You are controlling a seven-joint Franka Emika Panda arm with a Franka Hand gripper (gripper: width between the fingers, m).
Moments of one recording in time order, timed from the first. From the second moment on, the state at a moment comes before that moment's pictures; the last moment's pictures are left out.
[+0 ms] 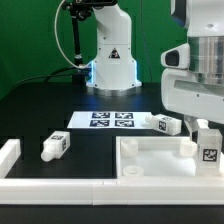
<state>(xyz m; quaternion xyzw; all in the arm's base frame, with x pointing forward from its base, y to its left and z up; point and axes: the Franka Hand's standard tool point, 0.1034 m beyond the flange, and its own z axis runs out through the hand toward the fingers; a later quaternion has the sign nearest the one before) 0.636 0.124 0.065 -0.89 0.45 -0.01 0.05</state>
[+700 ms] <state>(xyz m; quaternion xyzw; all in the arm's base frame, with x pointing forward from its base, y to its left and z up) 0.641 0.114 0.069 -0.98 0.19 -0.03 0.02</state>
